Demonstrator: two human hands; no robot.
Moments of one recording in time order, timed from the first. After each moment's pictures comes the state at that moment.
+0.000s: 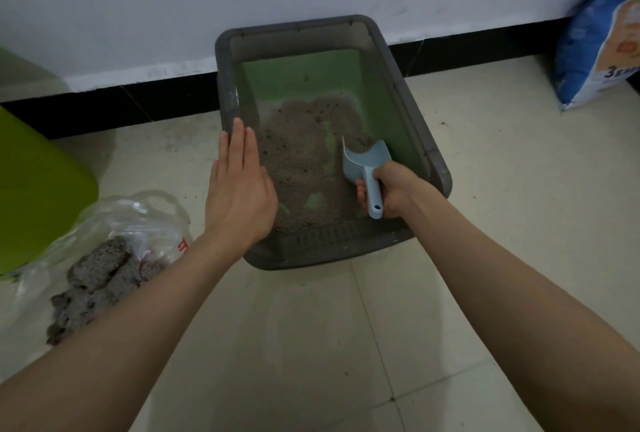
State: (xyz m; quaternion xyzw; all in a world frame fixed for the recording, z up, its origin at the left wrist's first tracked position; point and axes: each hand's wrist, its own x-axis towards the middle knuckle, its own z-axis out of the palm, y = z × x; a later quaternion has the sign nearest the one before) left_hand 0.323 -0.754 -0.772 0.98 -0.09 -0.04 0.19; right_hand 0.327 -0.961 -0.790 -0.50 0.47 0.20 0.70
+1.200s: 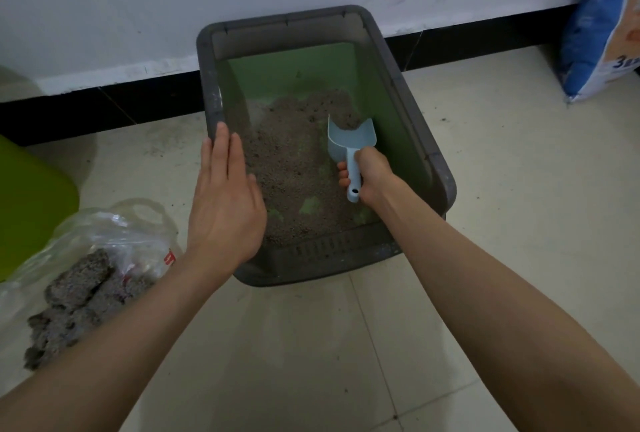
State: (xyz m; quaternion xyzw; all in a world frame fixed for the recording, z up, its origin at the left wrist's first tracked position) left_hand 0.323 -0.755 -0.774 0.97 -0.10 -0.01 0.21; right_hand 0.362 -0.946 -0.812 -0.50 0.45 0.10 0.73
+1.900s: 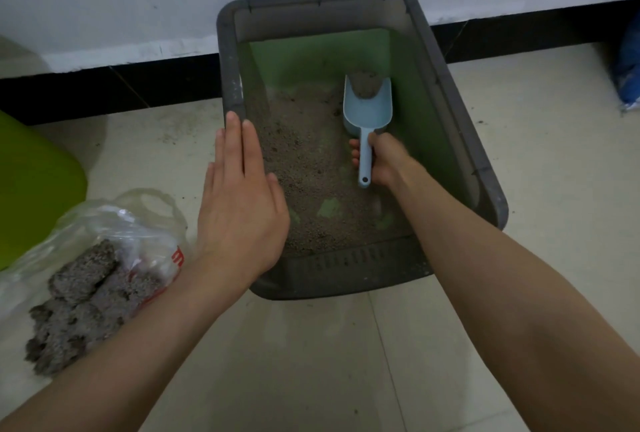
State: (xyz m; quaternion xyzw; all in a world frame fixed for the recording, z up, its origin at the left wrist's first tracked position) left_hand 0.331 -0.757 -0.774 0.97 -0.07 -0.02 0.21; right_hand 0.413 -0.951 -0.845 -0.53 0.40 0.13 0.74
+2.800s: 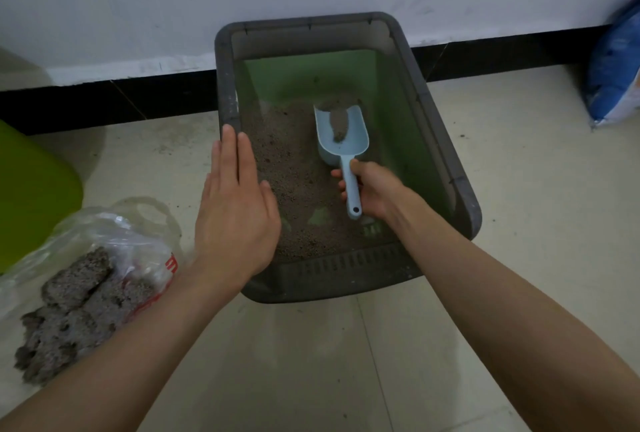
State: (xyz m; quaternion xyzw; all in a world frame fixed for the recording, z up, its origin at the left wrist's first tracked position) left_hand 0.329 -0.757 -0.777 0.97 -0.07 -0.01 0.22; right_hand 0.374 -0.941 -0.818 -0.53 0.36 0.19 0.75
